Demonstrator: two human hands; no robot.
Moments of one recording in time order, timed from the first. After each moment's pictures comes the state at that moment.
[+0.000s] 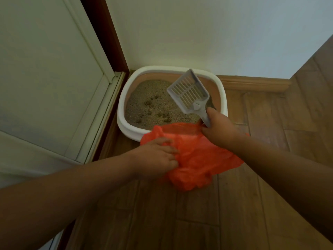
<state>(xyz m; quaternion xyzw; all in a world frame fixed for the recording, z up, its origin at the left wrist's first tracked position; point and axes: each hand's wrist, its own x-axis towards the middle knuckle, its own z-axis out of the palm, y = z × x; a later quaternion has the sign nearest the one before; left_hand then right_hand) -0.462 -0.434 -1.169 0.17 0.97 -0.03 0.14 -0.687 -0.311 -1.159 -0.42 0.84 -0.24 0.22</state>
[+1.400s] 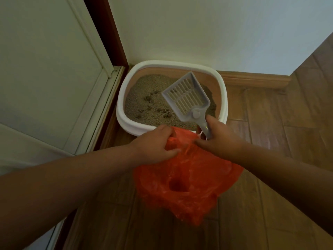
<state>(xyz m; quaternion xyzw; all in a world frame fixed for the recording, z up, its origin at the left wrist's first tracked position) -0.474 -0.437 -1.176 -0.20 0.93 0.29 0.08 -0.661 -0.278 -1.160 -0.47 0.79 -0.27 0.28</state>
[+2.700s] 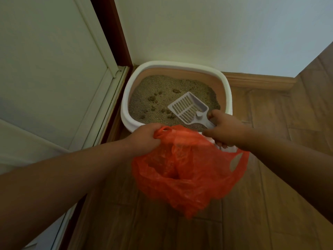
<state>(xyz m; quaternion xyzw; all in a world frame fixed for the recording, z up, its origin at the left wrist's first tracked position) -0.456 -0.477 -1.190 -0.29 0.84 0.46 0.02 -0.682 -0.307 -1.142 -0.37 0.82 -0.20 0.38</state>
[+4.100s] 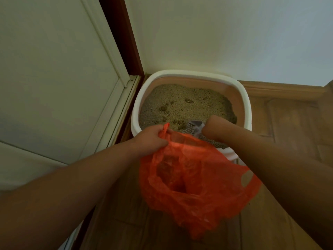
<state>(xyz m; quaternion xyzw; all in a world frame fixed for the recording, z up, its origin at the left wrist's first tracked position) -0.476 -0.519 -1.185 -0.41 0.76 0.50 0.03 -0.690 -0.412 -1.184 -0.39 0.86 0.00 0.33</state>
